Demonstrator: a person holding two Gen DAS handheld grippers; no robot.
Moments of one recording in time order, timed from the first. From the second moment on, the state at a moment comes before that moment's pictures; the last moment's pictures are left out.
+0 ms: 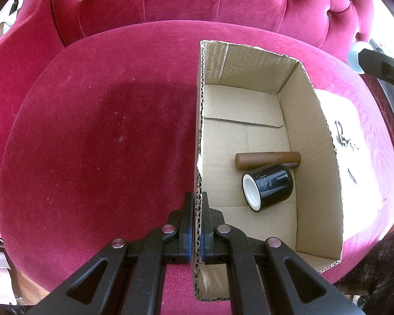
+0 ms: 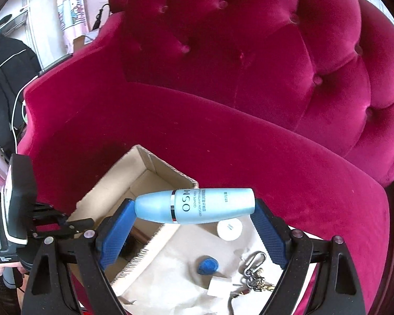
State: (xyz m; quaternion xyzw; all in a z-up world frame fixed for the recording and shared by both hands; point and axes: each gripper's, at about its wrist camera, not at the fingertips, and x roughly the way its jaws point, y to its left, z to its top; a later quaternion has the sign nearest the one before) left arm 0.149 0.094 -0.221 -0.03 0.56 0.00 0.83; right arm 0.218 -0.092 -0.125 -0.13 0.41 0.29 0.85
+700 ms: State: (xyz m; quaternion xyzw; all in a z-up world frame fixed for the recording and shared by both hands) left arm 0.150 0.094 -0.222 -0.03 0.56 0.00 0.83; right arm 0.210 -0.043 -0.134 -0.15 0.41 0.35 0.83
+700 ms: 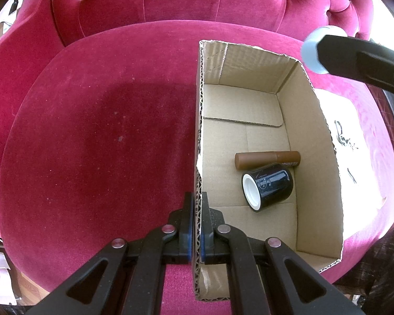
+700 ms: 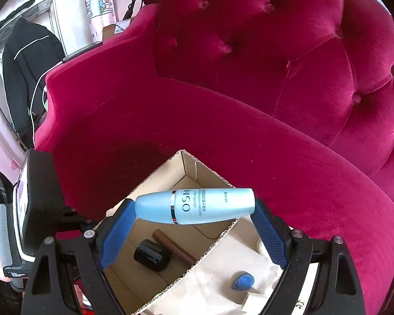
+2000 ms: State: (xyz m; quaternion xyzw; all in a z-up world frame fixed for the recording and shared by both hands) left arm 0.147 0.095 -0.222 -0.04 0.56 0.00 0.83; right arm 0.220 -0.004 -0.173 -0.19 0.42 0.35 0.82
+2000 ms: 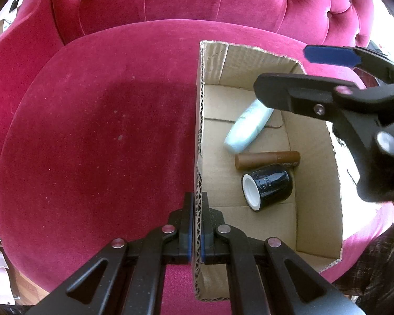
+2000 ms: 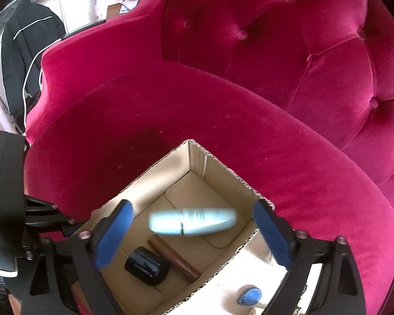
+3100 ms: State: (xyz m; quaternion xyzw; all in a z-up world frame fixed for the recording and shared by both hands) left arm 0.147 0.095 -0.221 -0.03 0.56 0.00 0.83; right arm 0.231 -0.051 -0.158 -0.16 0.41 0.30 0.85
